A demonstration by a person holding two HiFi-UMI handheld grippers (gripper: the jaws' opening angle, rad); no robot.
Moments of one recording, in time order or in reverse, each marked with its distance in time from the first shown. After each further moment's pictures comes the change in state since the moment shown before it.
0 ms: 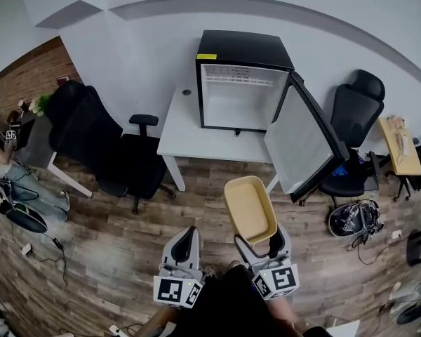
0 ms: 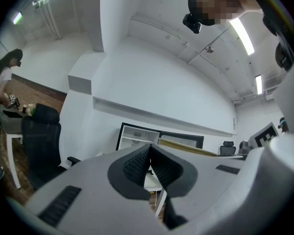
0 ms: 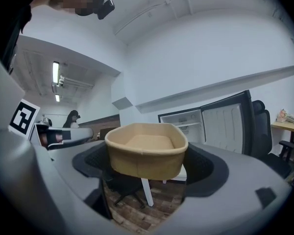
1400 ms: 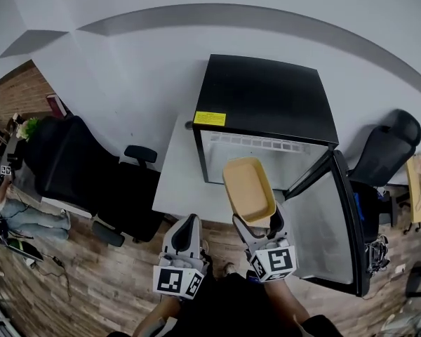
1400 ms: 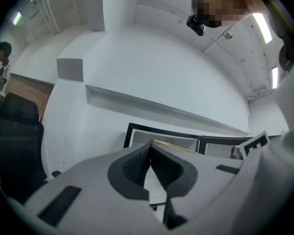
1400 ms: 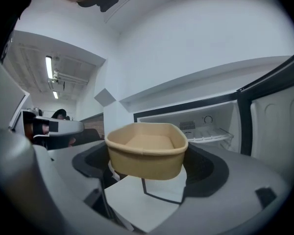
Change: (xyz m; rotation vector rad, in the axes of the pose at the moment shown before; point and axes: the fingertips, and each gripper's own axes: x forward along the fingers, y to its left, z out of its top) left arm 0.376 0.154 0.015 -0.006 -0.011 0.078; right arm 0.399 -0.180 0.053 -0.046 0.002 0.047
